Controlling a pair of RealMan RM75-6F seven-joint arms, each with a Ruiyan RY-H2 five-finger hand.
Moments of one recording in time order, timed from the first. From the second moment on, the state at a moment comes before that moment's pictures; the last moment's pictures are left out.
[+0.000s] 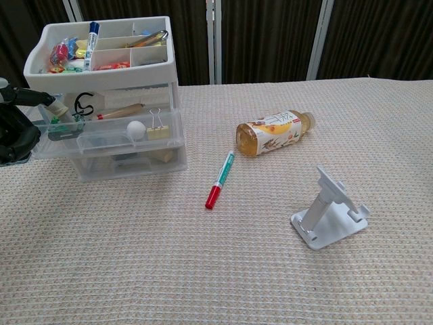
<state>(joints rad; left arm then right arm) -0.41 -1.24 -0.06 -1.96 1.30 1.19 0.23 0.08 -1.20 0.03 -1.60 -1.54 1.46 -0.17</state>
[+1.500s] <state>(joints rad) -0.36 -1.21 0.01 -1.95 1.47 1.22 0.16 0.09 -1.21 0.03 -1.60 -1.54 1.46 -0.19</state>
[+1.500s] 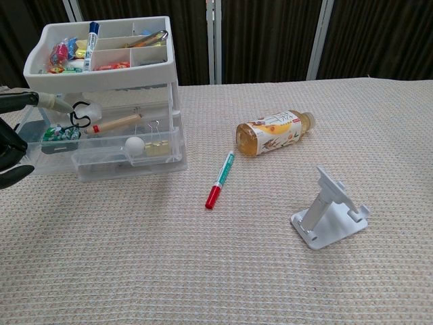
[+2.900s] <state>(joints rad) -0.53 -1.26 -0.27 -2.21 0.88 1.38 0.84 0.08 -1.21 0.01 -1.61 -1.56 1.46 -0.19</state>
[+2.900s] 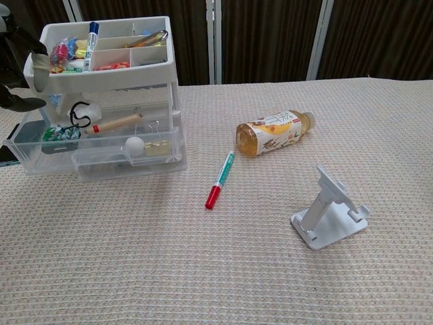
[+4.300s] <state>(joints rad) -0.78 -1.42 -0.29 -2.17 0.50 1.57 1.09 0.08 -1.20 0.00 -1.61 -1.59 1.47 -0.15</state>
